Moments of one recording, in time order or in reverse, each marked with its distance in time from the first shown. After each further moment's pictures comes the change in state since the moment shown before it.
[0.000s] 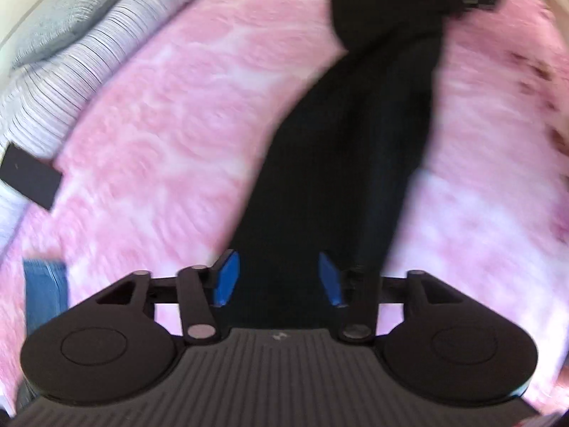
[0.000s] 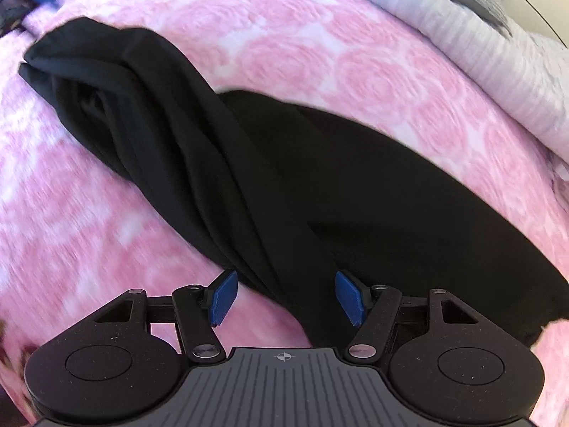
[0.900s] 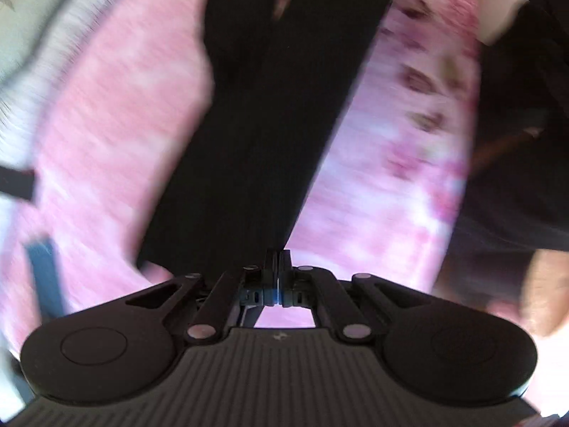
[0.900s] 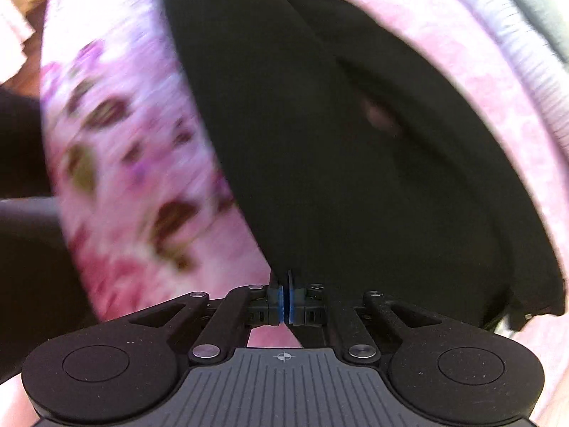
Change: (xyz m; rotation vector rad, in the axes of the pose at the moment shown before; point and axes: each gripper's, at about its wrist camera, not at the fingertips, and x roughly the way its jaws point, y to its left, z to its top) left arm -0.143 -0.185 -0.010 0.085 0.253 -0.114; right arm -0.079 0.011 -0.156 -0.395 0.107 0.183
